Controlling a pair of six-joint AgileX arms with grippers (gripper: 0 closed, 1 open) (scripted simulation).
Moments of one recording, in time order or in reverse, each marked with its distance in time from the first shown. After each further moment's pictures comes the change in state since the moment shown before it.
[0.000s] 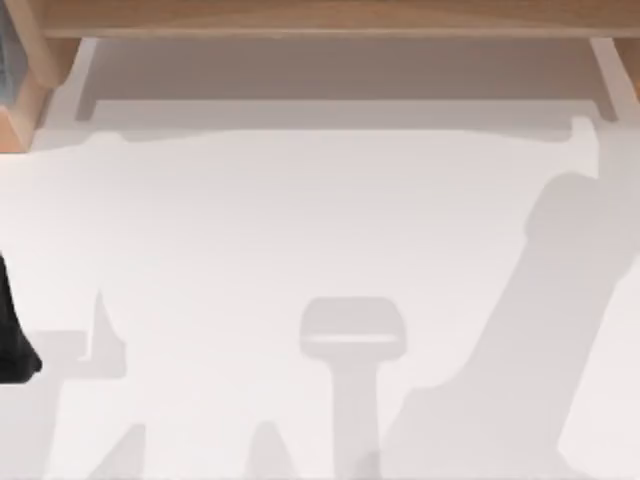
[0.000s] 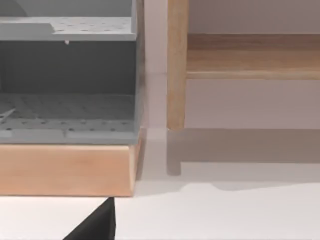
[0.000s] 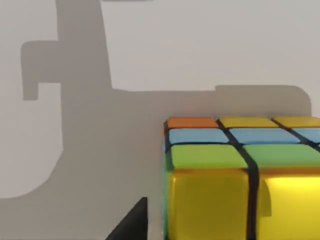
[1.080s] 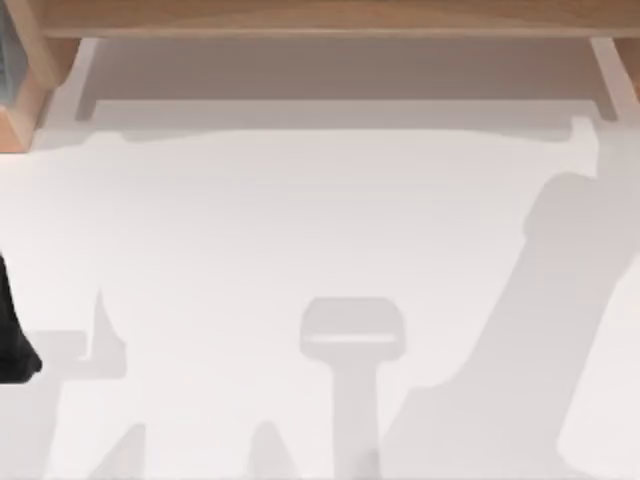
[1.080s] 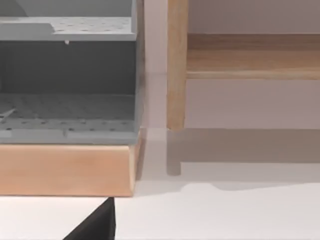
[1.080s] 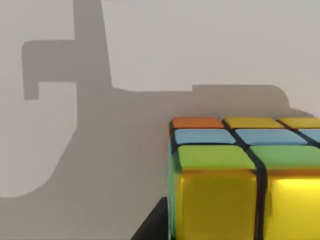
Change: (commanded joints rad) left arm 0.000 0.000 0.000 0.000 0.000 0.000; right arm -0.004 -0.002 0.001 -0.003 -0.001 0.000
